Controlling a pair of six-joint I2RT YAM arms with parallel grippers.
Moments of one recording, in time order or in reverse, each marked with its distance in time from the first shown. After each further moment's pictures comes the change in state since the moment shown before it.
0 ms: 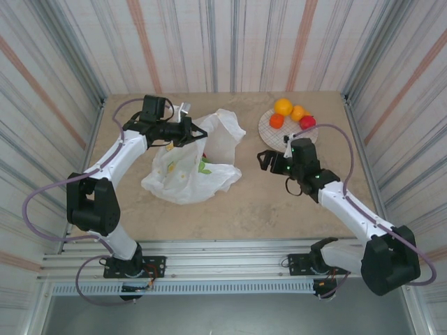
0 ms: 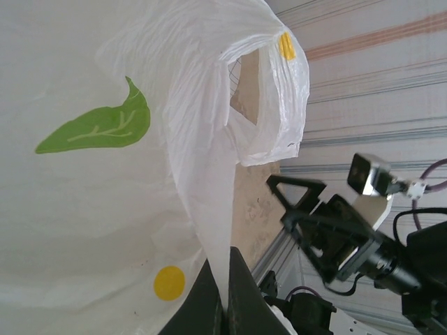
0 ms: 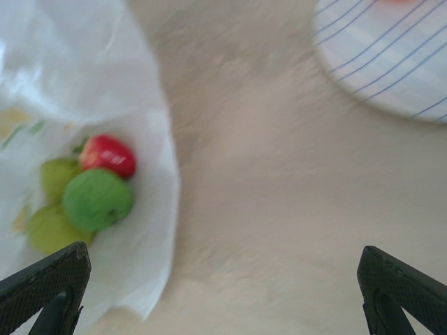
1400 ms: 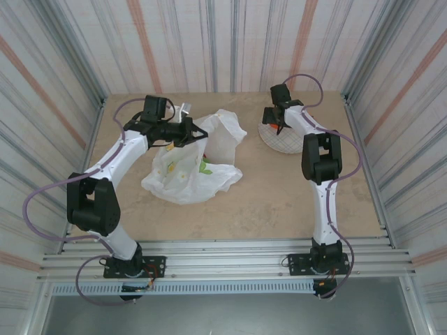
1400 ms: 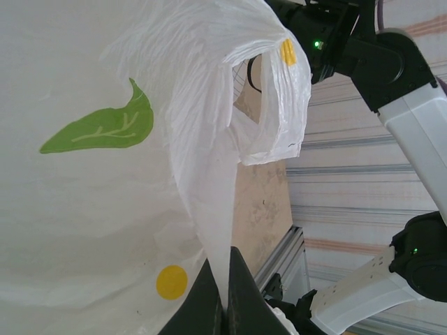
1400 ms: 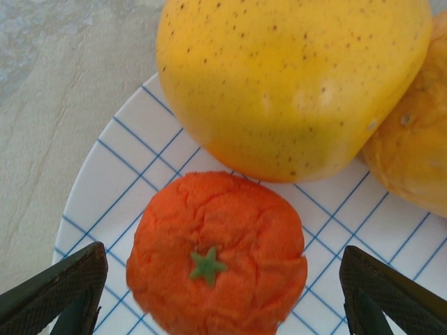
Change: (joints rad) left arm -0.018 0.000 0.000 -0.006 -0.035 0.005; right arm -0.159 1.225 1.262 -0.407 0.317 -0.199
